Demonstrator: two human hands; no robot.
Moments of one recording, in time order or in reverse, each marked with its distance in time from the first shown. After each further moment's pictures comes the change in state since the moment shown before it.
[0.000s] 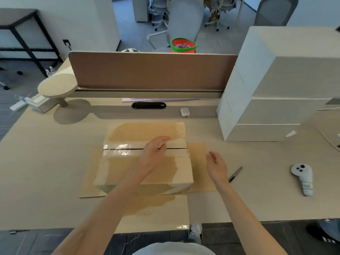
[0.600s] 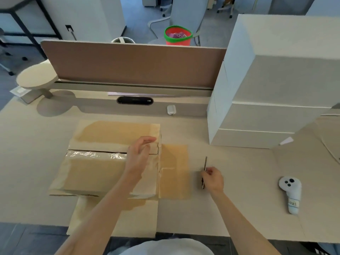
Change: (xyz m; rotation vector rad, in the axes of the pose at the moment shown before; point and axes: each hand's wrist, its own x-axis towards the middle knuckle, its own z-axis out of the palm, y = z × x) left_hand 0.023 0.025 0.086 -0.261 0.310 -0.069; right_hand 0.093 0.090 -0.052 -0.123 -0.115 0.160
